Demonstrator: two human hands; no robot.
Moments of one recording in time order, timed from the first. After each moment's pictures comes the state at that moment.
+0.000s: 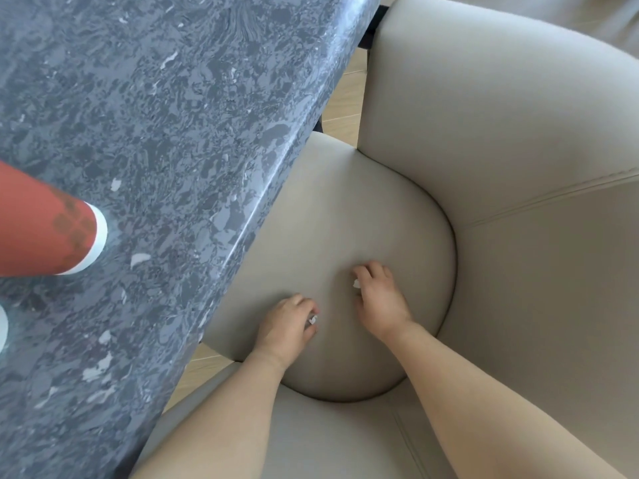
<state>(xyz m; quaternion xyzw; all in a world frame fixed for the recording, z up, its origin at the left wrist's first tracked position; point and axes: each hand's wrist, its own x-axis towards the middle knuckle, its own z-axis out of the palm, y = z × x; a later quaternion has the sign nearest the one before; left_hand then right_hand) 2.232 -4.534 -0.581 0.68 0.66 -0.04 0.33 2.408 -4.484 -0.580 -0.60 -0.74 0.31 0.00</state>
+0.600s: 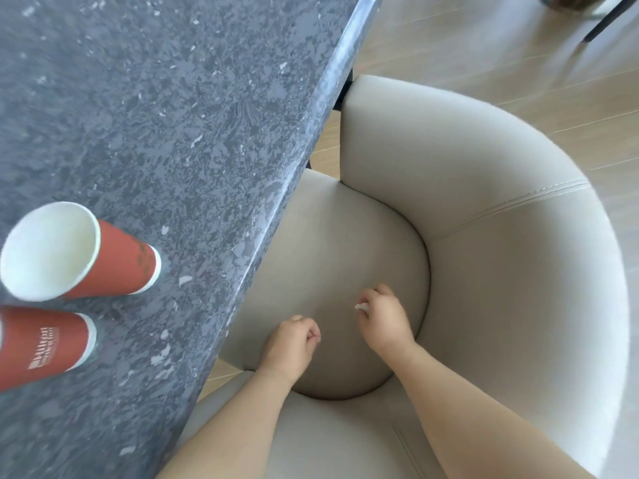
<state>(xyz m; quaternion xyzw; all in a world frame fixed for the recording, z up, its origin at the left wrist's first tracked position) 2.247 -4.543 -0.512 0.63 0.68 0.01 0.37 2.421 -4.505 -0.509 -0.69 -0.63 0.36 0.08</state>
